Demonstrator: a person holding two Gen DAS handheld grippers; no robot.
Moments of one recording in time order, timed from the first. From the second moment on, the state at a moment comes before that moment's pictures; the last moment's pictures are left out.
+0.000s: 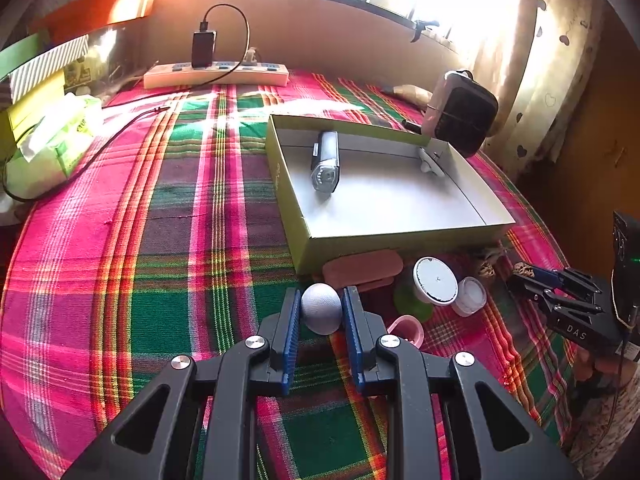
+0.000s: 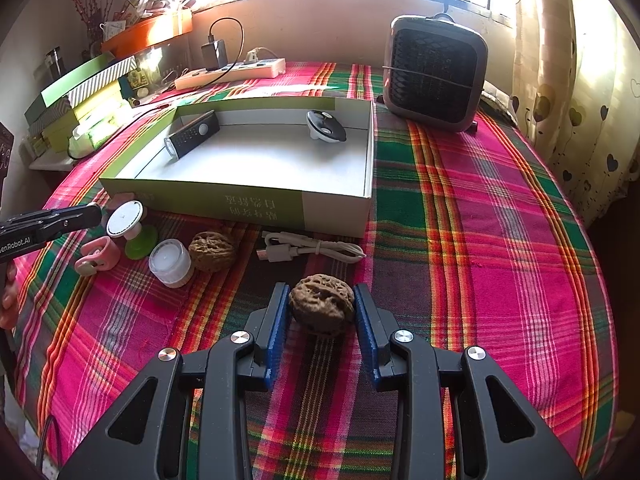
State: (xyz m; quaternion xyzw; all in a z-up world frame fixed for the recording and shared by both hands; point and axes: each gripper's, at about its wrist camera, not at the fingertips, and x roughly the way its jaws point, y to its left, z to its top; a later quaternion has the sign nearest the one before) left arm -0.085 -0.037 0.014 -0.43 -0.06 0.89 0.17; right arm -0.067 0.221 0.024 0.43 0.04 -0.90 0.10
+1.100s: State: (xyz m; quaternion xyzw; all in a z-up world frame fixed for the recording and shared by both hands) left arm -0.108 -0.014 0.043 -0.40 -0.05 0.89 0.18; right arm -0.100 0.209 0.063 0.38 0.05 -0.91 0.13
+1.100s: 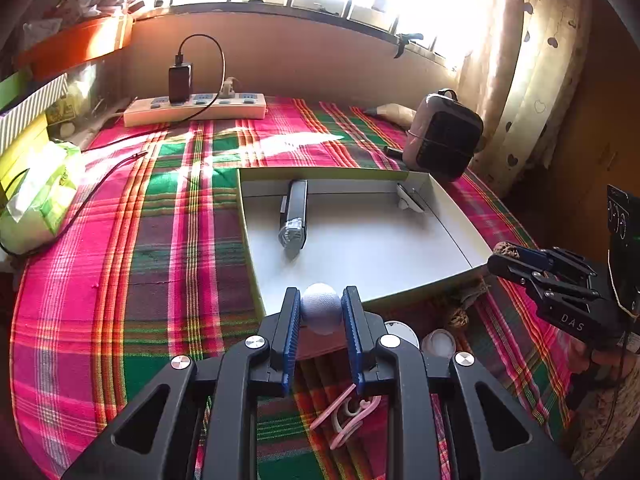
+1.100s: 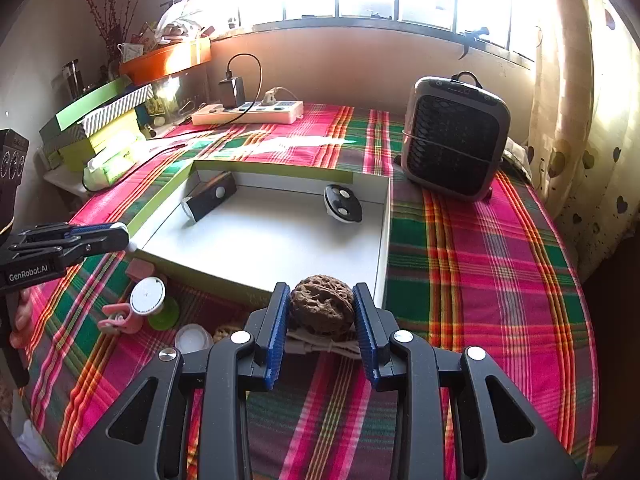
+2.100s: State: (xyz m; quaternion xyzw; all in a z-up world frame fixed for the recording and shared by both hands) left arm -0.161 0.006 0.028 -0.42 -0.04 0.89 0.17; right arm -0.200 0.166 0.046 0.41 0.10 -0.89 0.16
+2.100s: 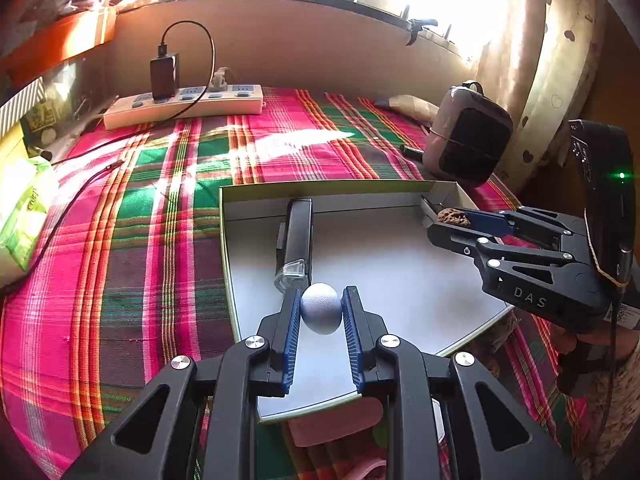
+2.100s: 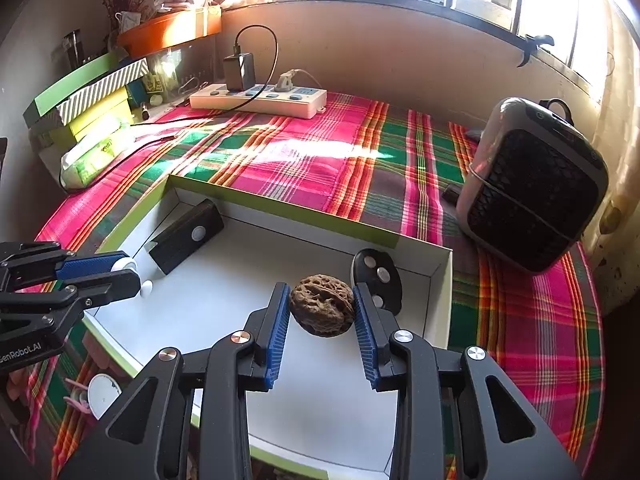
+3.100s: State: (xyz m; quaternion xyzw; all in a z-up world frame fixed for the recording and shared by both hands) left arm -0.176 0.016 0.019 -0.43 -0.02 0.89 0.17; right arm -0.244 0.139 0.025 0.45 0.14 -0.87 0.17
